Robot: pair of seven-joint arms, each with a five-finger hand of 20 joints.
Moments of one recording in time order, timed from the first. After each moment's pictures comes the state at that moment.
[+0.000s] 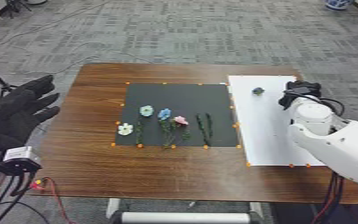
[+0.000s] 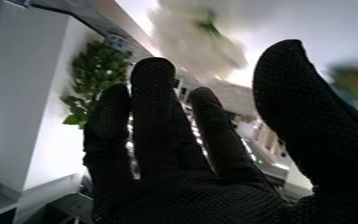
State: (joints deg) left arm 135.4 -53.5 -119.9 -129.7 42.1 1.4 1.5; right arm -47.9 -37.2 27.0 -81.4 -119.1 -6.8 44.8
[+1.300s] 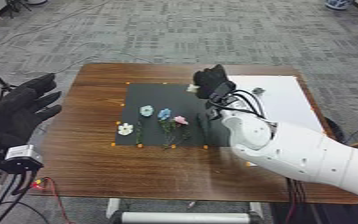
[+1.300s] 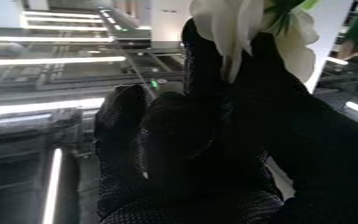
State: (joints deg) left arm 134.3 -53.6 -119.2 -129.8 42.1 1.4 1.2; right arm -33.8 -51.5 0.6 -85.1 -126.9 31.4 30.5
